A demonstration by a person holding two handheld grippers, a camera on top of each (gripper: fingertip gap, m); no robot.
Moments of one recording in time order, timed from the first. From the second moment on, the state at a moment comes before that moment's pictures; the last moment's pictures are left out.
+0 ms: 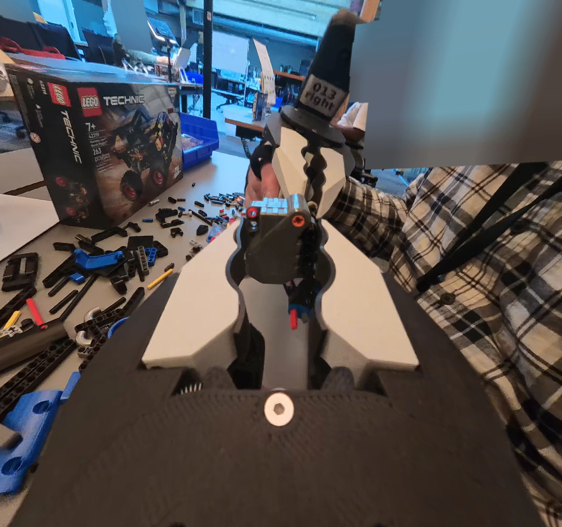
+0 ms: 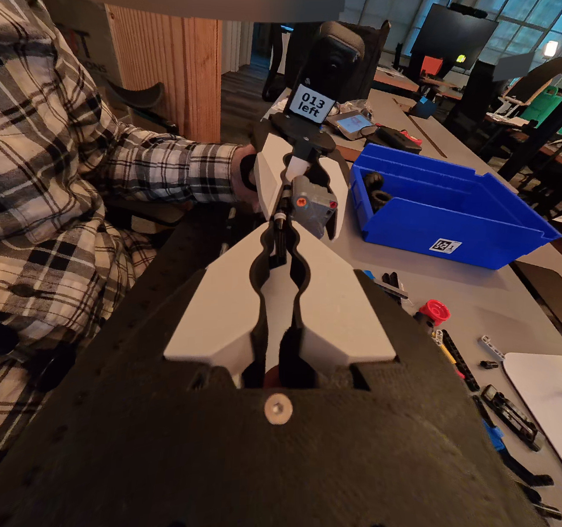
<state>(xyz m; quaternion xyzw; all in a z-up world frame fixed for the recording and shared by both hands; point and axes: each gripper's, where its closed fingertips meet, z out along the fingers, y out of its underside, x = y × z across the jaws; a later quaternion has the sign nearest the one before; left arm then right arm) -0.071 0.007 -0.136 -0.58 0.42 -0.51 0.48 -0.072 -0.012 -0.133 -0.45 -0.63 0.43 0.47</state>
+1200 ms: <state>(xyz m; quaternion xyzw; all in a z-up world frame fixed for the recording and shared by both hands) -0.071 0.013 -0.147 -0.60 0.41 -0.49 0.48 -0.084 -0.004 -0.161 -0.51 -0.65 0.36 0.43</state>
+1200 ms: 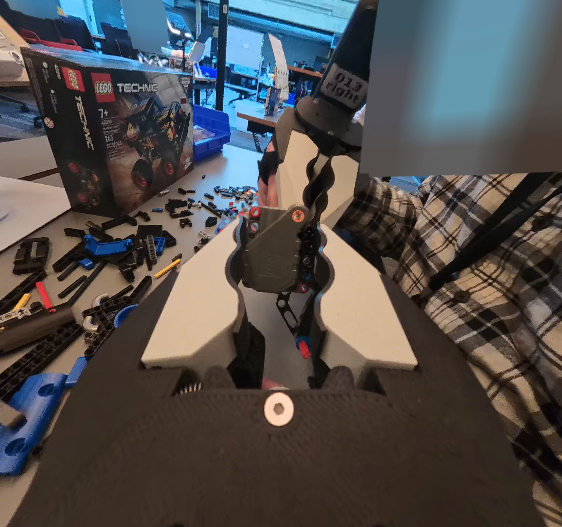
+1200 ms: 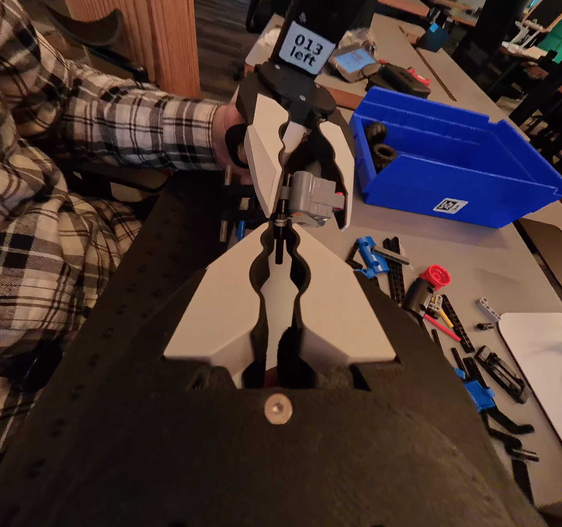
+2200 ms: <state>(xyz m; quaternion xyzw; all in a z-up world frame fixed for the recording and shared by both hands) -0.087 0.020 -0.122 -0.55 0.32 -0.60 0.49 -0.085 0.008 -0.139 -0.48 -0.63 0.28 0.54</state>
